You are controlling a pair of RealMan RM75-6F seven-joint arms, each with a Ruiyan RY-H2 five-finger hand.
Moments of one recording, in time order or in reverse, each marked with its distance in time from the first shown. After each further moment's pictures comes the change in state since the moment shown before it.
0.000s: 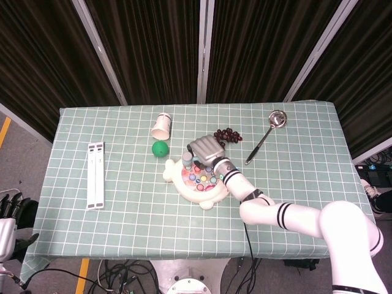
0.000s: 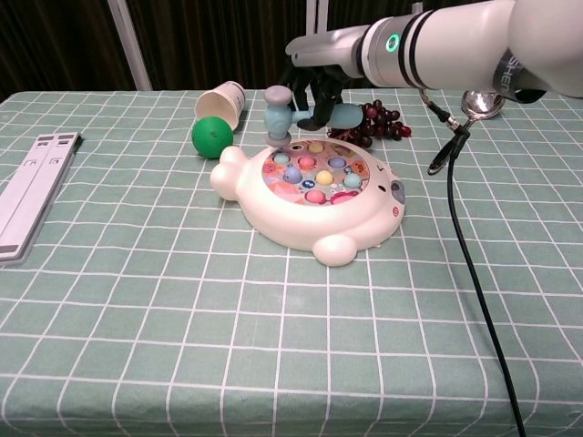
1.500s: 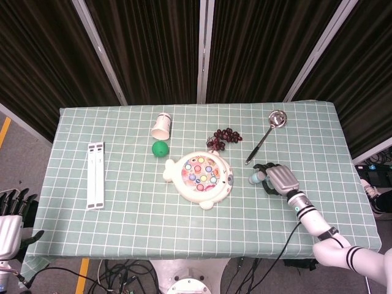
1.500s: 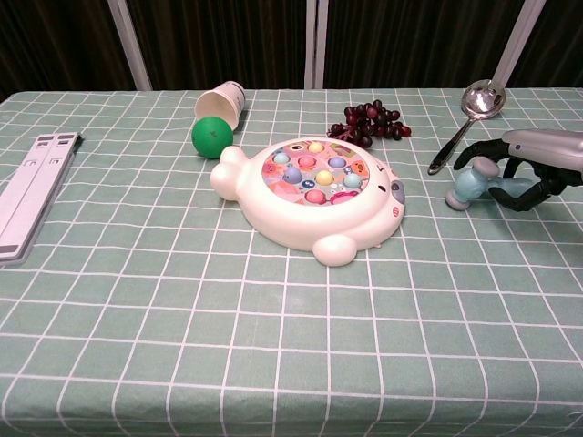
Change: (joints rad) left arm -0.016 0.021 -0.002 -0.069 0.040 0.014 0.070; right arm -0.592 0.111 -0.184 0.090 -0.647 0.207 0.562
